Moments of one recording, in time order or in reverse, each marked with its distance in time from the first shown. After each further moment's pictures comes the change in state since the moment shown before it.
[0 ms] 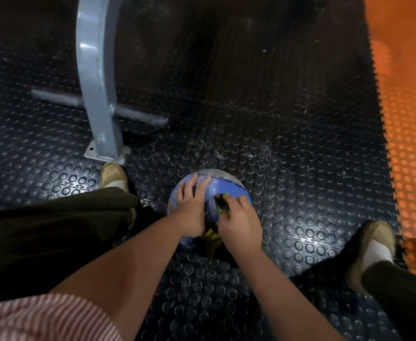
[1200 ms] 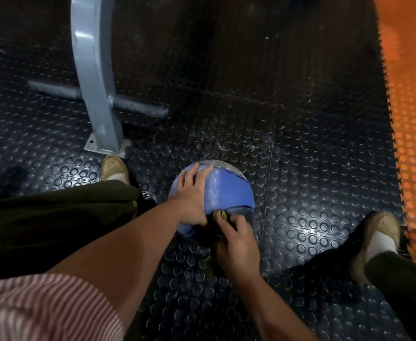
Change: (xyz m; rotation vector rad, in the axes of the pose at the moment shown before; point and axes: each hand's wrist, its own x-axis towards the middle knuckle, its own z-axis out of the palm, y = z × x) left_hand 0.006 -0.002 -0.011 0.053 -0.068 -0.010; right_hand -0.051 0.026 0.032 0.047 0.031 -0.174
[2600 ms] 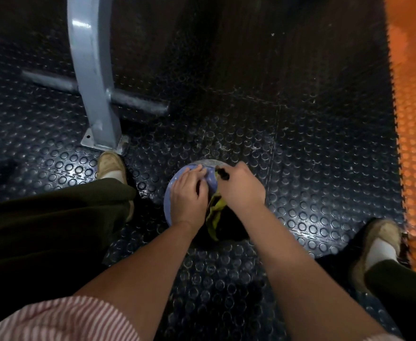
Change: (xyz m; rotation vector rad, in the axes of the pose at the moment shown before) left_hand 0.012 0.007 0.037 -0.457 0.799 0.074; right_hand 0.125 -0.026 -0.044 -0.136 -0.222 0.249
